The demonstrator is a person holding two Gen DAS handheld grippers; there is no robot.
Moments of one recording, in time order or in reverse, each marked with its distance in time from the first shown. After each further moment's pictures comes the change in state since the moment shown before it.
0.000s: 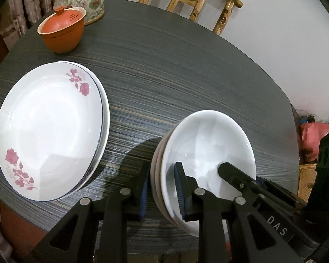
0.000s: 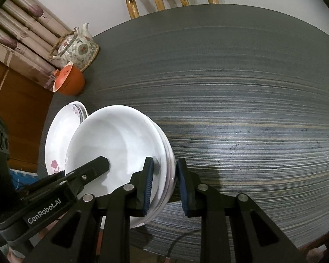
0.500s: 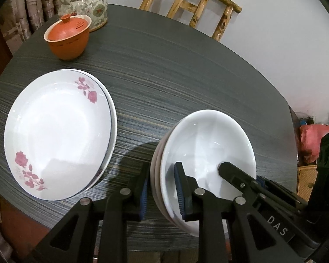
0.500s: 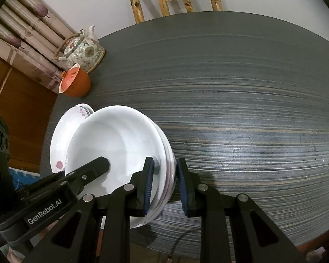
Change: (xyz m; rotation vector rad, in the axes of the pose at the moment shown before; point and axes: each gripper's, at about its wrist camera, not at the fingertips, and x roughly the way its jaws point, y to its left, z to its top) left arm -0.011 0.004 -0.001 0.001 -0.027 0.001; right arm -0.014 0.010 0.001 -0.021 -0.020 -0.002
